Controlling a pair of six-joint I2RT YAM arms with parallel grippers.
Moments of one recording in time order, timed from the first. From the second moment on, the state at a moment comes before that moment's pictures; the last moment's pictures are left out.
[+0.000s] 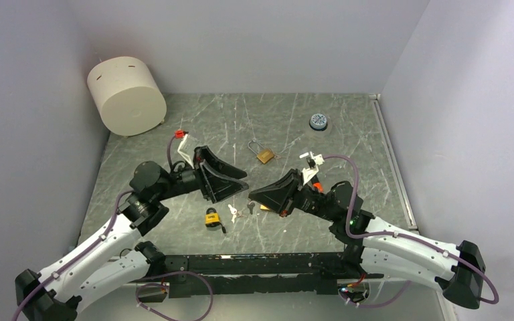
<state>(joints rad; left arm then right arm) -0.70 0.77 0.68 0.37 0.62 -0.76 1.02 0.77 0.50 0.57 -0.25 0.72</state>
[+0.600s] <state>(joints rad) -0.70 0.81 0.67 0.34 0.71 -0.78 1.02 0.80 0.50 0.57 -0.25 0.72</state>
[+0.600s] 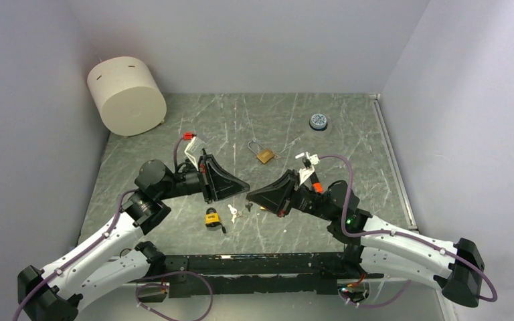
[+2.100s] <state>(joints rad) -0.71 1.13 0.92 -0.44 0.11 -0.72 1.02 0.47 0.34 -0.15 0.29 0.84</state>
